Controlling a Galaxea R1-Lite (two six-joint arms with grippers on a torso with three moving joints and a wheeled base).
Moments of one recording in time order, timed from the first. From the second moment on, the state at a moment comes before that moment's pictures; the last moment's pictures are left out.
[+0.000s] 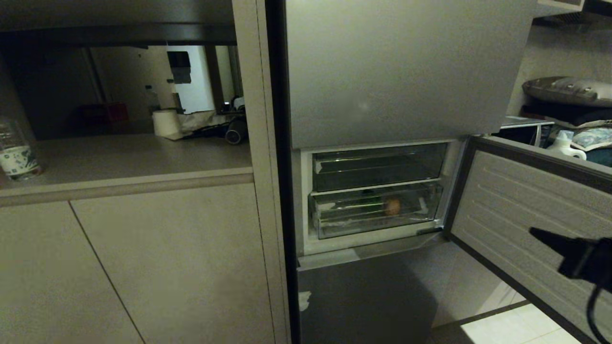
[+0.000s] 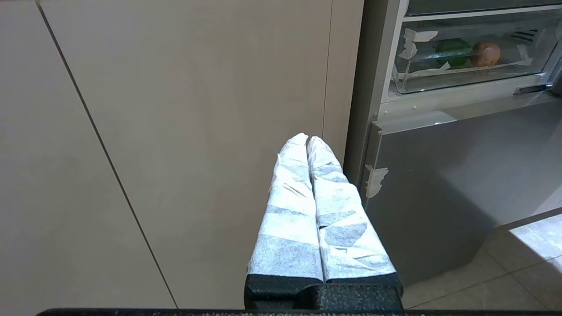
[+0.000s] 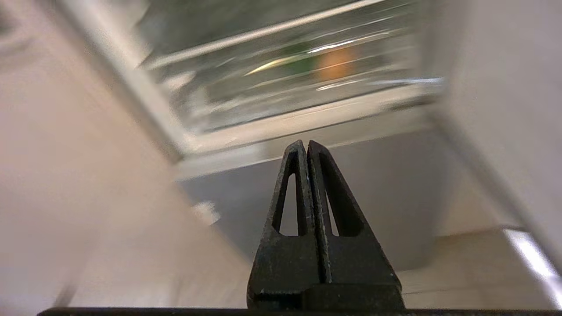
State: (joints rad) left arm -0.01 0.00 0.00 0.01 0.00 0.00; right arm -0.20 1.23 -0.25 -0.80 0.33 0.20
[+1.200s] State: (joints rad) left arm -0.01 0.00 0.00 0.01 0.00 0.00; right arm -0.40 0.69 0.00 -0.65 0.34 0.14
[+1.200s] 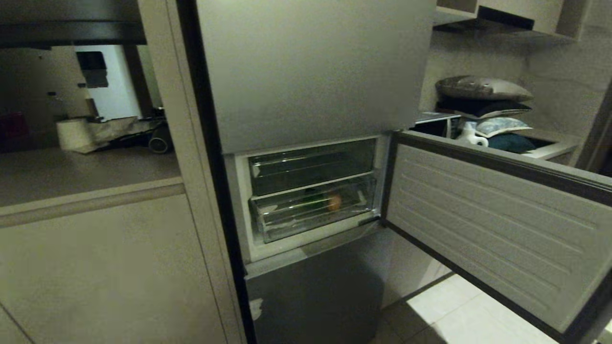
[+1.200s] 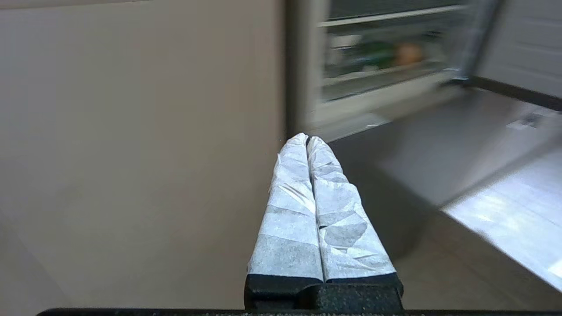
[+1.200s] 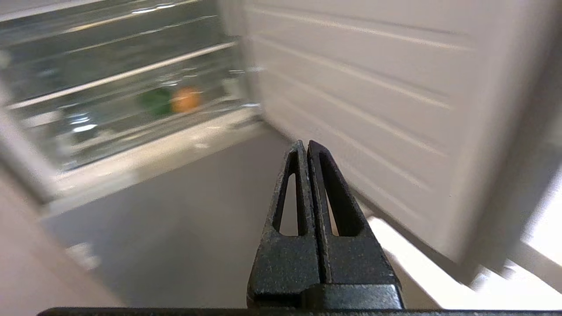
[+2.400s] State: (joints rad) left arm -0.01 0.00 0.00 0.01 0.00 0.00; right arm -0.74 1.30 -0.39 -0.68 0.30 0.14
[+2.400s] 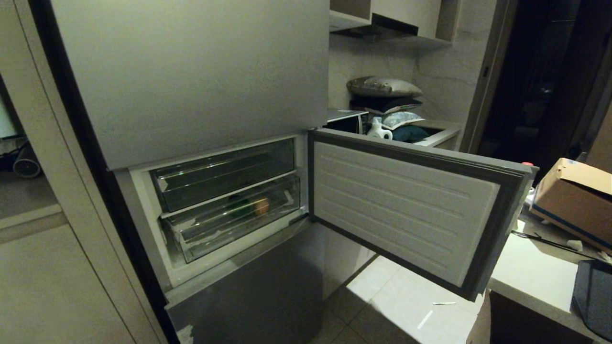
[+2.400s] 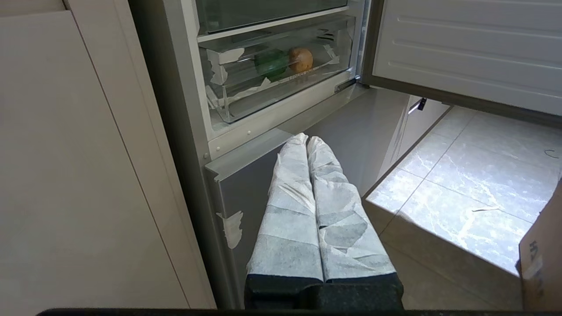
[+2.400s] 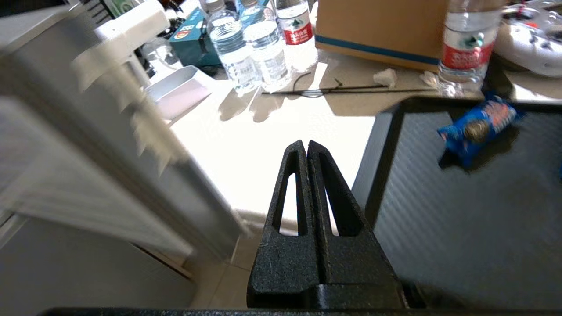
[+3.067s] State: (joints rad) left arm -0.01 0.00 0.00 0.01 0.00 0.00; right arm -0.62 1.67 -0.60 -0.77 0.47 0.12
